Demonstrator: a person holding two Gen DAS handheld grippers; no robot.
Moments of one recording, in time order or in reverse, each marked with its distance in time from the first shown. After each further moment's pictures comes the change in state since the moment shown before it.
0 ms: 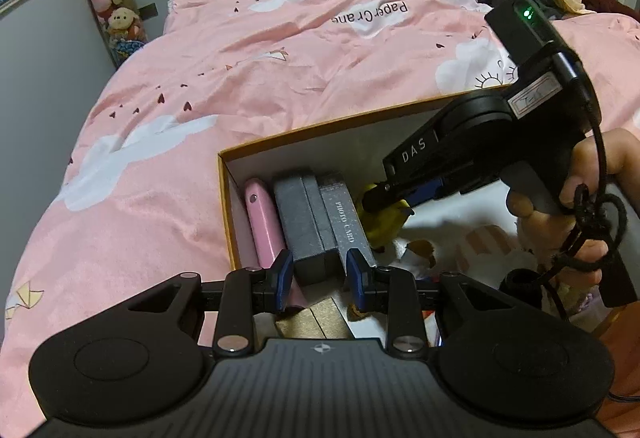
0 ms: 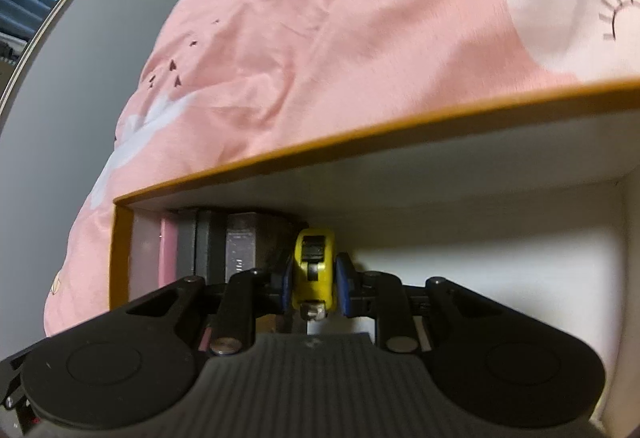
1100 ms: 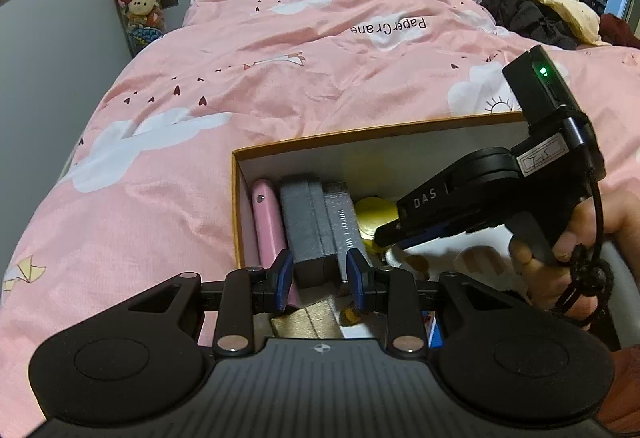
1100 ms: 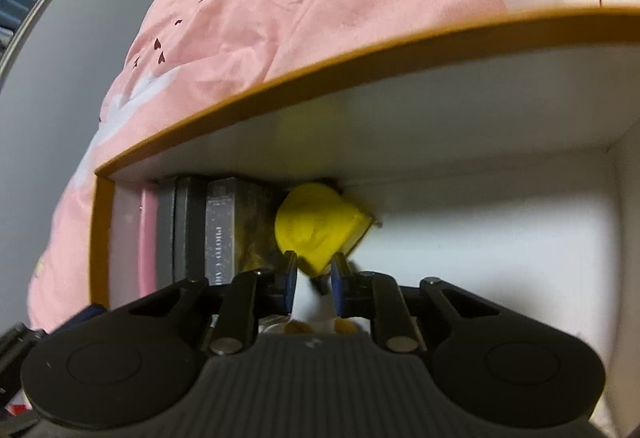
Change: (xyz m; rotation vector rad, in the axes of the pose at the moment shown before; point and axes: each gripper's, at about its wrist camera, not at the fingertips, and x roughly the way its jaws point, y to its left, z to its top) left arm -0.010 0.003 0.001 -0.109 -0.016 -0.002; right arm 0.006 -0.006 -0.014 0.022 0.044 -0.031
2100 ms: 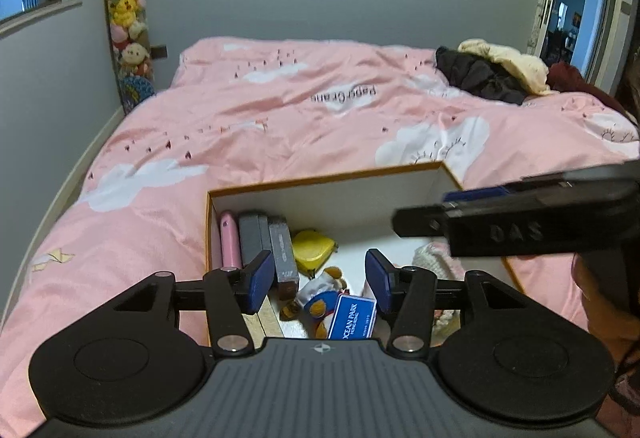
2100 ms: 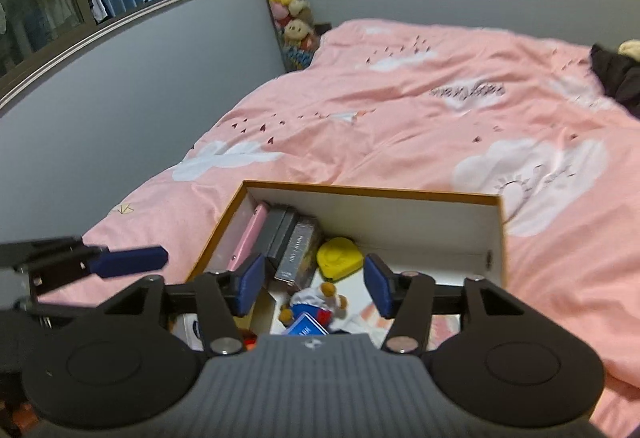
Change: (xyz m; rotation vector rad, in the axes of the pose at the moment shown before) left arm -0.111 -0.038 -0.029 -0.019 -0.209 -0.065; right arm -0.188 0.071 -0.124 -0.426 -0.442 -0.133
